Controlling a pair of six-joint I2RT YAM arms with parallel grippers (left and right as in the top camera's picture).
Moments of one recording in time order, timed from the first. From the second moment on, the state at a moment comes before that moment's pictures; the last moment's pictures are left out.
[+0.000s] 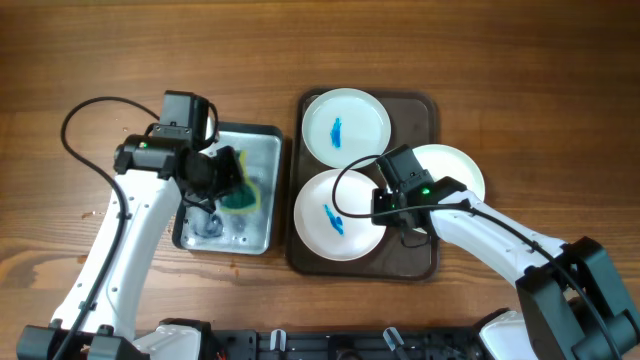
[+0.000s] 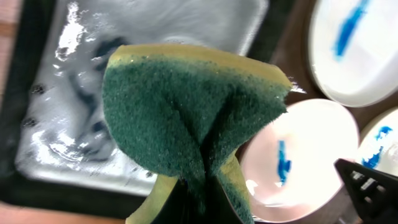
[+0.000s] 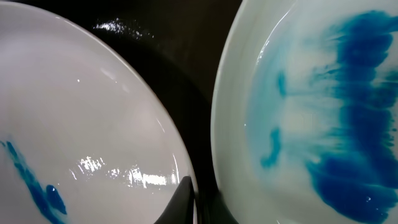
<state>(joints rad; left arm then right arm) -0.14 1.40 1.12 -1.04 0.18 -0.48 0.52 1.57 0.75 -0.45 -0.04 0.54</state>
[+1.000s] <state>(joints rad) -0.62 1.92 1.14 -0.50 0.49 -0.75 0.52 1.57 0.75 -0.46 -0.02 0.56</state>
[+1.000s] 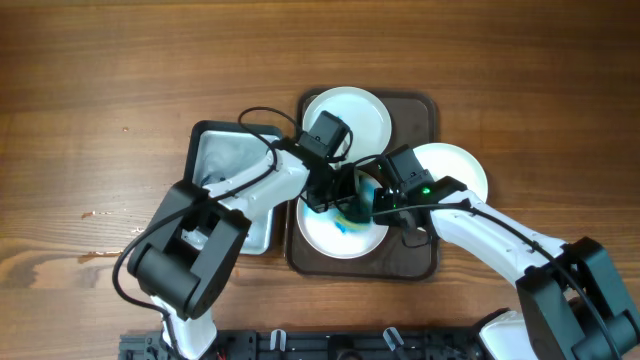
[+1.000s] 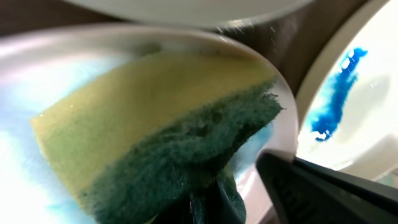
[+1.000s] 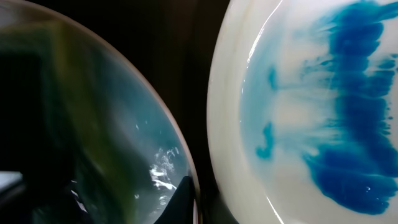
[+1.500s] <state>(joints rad) -0.65 1.91 1.19 -0.84 0.27 -0.75 0.52 1.57 0.75 -0.46 -0.05 0.56</state>
